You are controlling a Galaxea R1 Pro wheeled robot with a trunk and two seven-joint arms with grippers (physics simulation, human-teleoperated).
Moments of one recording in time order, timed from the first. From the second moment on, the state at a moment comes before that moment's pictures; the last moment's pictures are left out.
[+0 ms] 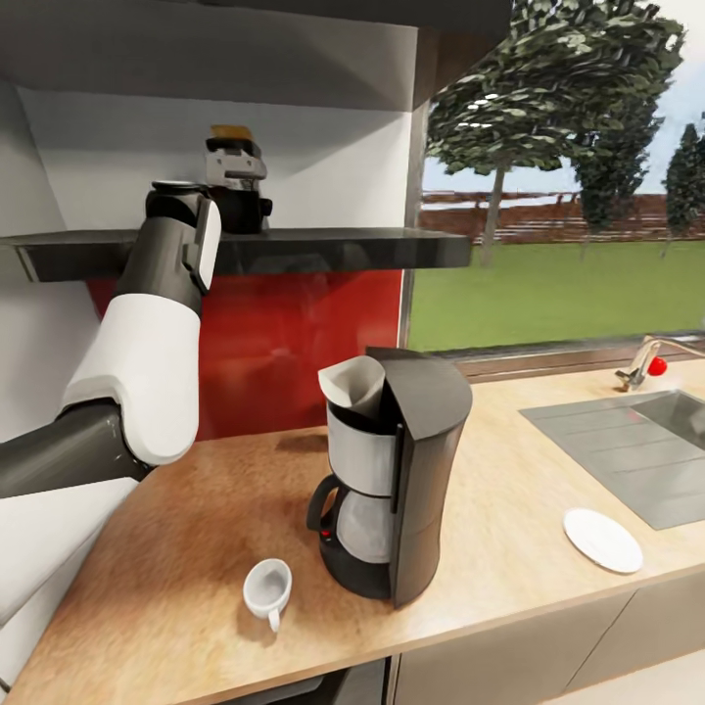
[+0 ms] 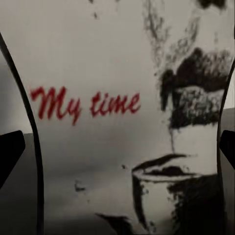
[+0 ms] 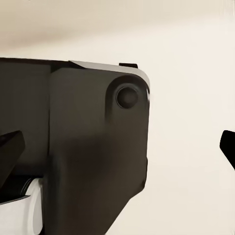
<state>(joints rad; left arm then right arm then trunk) -1.62 -0.17 0.27 -0.77 -0.42 0.59 -0.12 0.00 0.06 0.00 -0.15 0.07 -0.14 -0.10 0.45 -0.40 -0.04</state>
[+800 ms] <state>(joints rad) -1.62 -0.17 0.26 -0.77 -0.42 0.59 -0.12 0.00 0.06 0.00 -0.14 0.07 -0.14 -0.10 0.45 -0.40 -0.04</state>
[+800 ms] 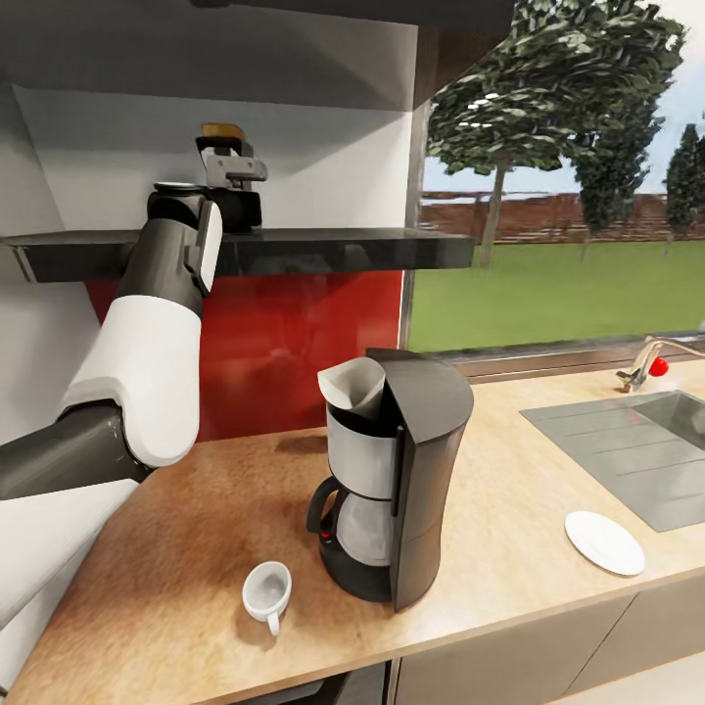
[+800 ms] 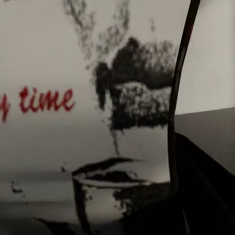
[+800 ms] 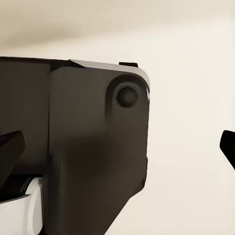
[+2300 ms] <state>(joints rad) -1.62 -0.17 0.22 -0.80 -0.42 0.60 -0.11 0.00 0.06 0.00 -0.15 0.07 -0.14 -0.10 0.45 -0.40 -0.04</state>
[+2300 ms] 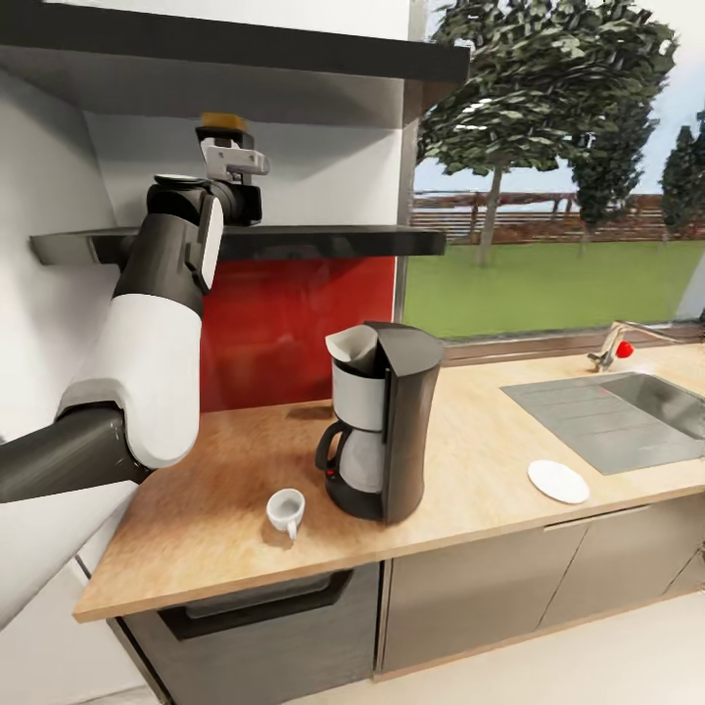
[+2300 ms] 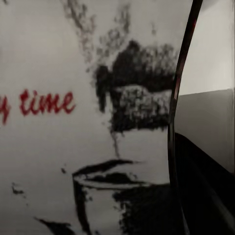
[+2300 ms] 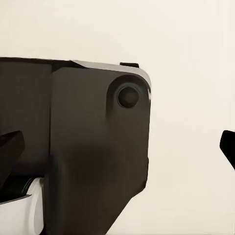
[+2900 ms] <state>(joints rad) -1.62 -0.17 0.20 -0.81 -0.40 0.65 -0.15 0.00 0.06 0.00 -0.15 0.07 -0.14 -0.10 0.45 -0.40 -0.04</state>
